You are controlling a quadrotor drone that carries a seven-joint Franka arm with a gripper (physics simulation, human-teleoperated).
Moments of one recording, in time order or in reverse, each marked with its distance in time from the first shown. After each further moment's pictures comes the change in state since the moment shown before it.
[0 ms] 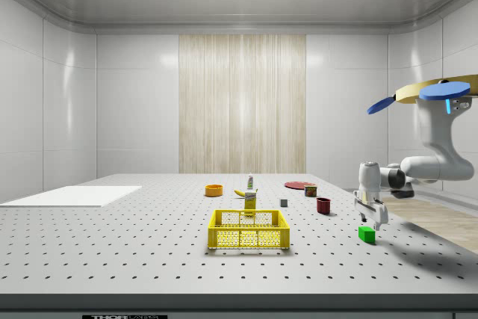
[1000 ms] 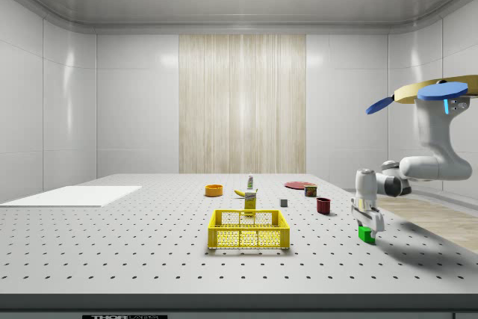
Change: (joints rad) arm -0.050 -0.077 -0.099 0.065 -0.083 0.123 0.003
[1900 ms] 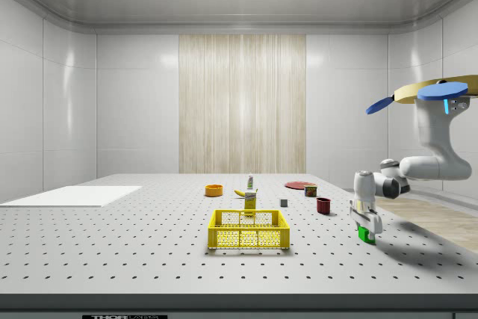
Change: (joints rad) arm -0.019 -0.038 -0.010 0.023 0.001 0.049 0.000
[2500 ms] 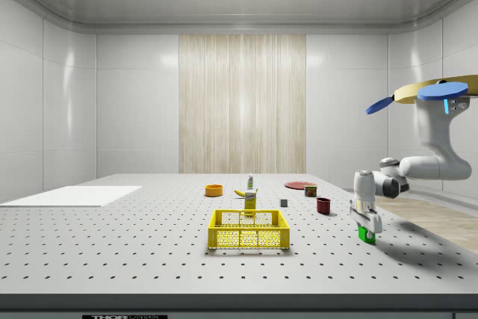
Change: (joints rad) arm -0.008 -0.020 0.022 -0.004 0.026 0.010 0.009
